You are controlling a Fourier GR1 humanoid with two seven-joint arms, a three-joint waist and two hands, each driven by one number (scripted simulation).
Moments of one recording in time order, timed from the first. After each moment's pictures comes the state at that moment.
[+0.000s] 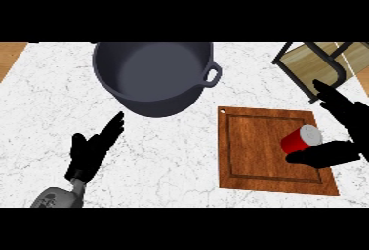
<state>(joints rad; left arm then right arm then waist) -0.11 0.35 -0.31 -1.36 0.26 0.04 0.09 -0.21 -0.67 0.18 -1.82 -0.10 -0.08 0.77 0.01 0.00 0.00</state>
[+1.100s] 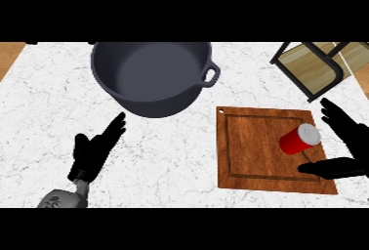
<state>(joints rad) -0.08 0.26 -0.23 -1.38 0.16 -0.01 0.13 -0.04 -0.48 -0.04 -1.62 -0.09 0.12 0.35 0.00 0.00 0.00</state>
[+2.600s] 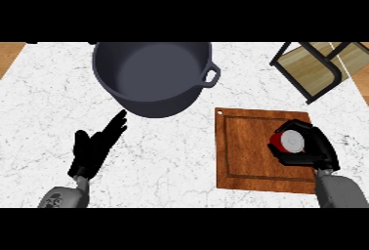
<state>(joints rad) -0.09 0.19 -0.13 -1.37 0.07 -0.10 0.14 -0.19 -0.24 -0.12 -1.07 -0.01 0.17 -0.19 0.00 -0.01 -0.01</state>
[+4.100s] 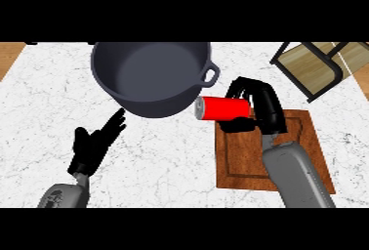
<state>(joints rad) -0.11 0.16 -0.08 -1.34 0.04 -0.13 0.14 -0.44 -0.08 0.17 -1.38 0.52 -0.23 0.08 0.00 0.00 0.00</state>
